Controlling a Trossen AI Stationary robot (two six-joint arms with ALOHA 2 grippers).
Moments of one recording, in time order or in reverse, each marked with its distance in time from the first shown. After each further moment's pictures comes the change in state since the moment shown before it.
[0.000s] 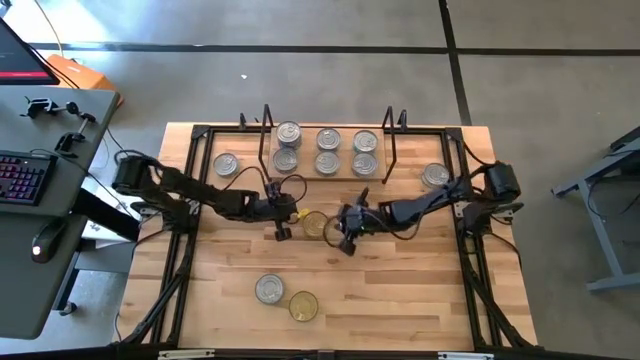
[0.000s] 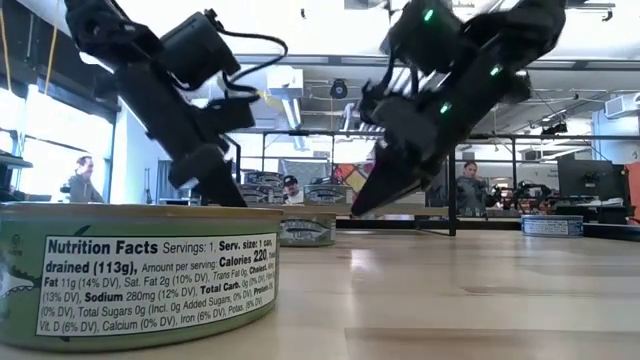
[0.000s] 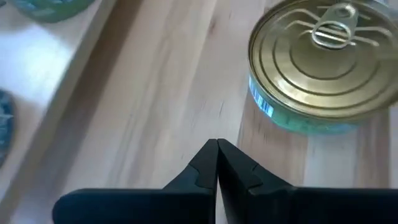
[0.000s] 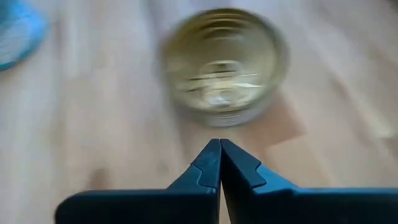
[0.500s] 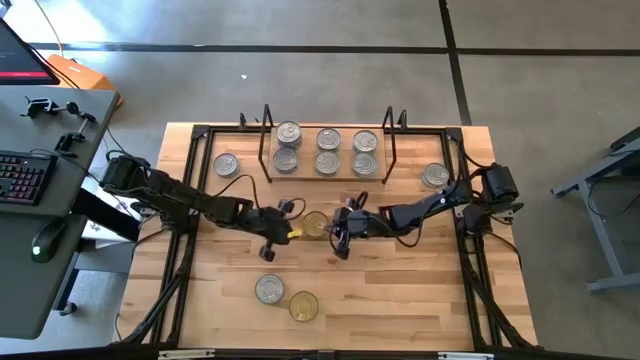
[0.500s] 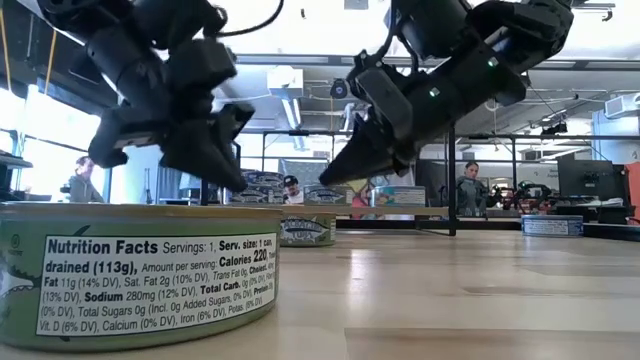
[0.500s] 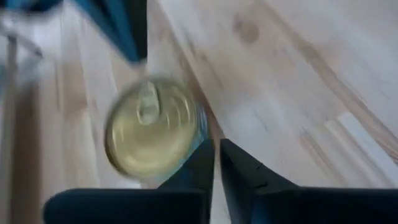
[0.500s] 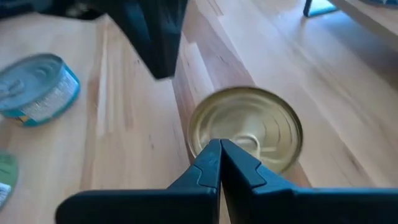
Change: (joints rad) left arm -0.127 -0.078 0.000 0.040 0.248 0.503; right arm 0.033 0.027 -0.001 0.238 0.064 -0.069
